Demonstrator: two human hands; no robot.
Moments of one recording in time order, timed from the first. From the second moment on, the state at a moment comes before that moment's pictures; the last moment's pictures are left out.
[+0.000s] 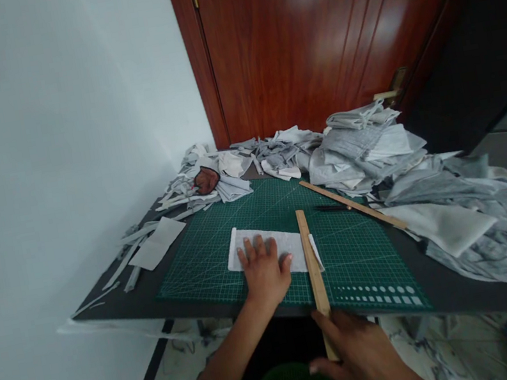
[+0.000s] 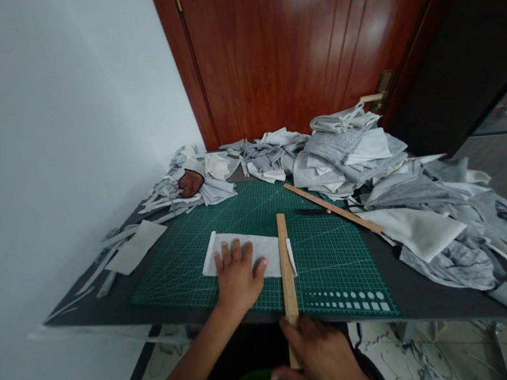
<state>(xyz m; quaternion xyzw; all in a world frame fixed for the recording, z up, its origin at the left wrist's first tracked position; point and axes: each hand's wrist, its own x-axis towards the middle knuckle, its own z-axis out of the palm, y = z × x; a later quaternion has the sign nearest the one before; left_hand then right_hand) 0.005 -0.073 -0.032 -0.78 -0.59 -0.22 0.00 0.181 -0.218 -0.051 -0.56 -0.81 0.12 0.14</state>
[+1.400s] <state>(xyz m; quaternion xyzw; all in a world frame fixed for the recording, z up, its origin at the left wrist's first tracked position) -0.010 -0.098 -0.010 -0.93 -0.34 -0.12 -0.04 0.298 -0.153 -0.031 -0.63 -0.76 -0.06 0.16</state>
